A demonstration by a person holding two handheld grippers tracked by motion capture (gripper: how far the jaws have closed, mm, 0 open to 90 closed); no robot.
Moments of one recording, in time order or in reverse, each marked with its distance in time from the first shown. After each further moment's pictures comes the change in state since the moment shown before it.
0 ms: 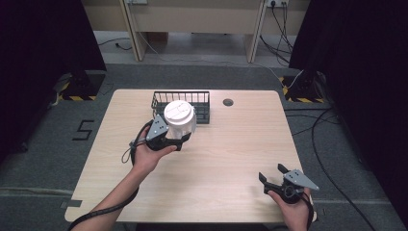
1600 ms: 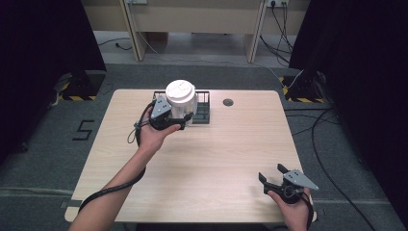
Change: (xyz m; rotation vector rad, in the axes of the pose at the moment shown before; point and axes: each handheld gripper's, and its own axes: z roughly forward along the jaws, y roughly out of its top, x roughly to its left) left arm 0.034 0.033 0.032 -0.017 0.076 -0.014; right arm 0.000 0.000 0.000 0.003 0.002 -0.007
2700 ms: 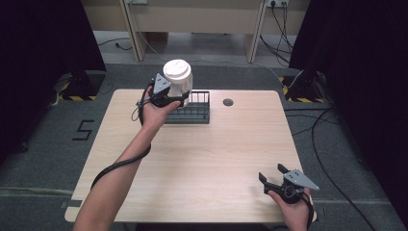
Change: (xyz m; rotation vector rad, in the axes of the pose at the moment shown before) left arm 0.052 0.025 0.044 0.019 0.123 -0.038; right arm -0.001 0.000 0.000 -0.005 0.001 0.007
